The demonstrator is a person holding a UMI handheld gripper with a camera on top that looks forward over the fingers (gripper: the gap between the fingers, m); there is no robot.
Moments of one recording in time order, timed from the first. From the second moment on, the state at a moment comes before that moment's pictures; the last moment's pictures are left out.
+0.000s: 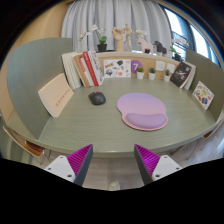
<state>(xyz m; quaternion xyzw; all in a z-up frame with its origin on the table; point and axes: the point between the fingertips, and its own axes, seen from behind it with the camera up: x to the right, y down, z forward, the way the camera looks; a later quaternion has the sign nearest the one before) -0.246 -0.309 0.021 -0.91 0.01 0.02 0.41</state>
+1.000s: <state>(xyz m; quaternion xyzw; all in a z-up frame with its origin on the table) -0.293 -0.007 -0.016 -0.93 -0.01 -0.03 0.36</state>
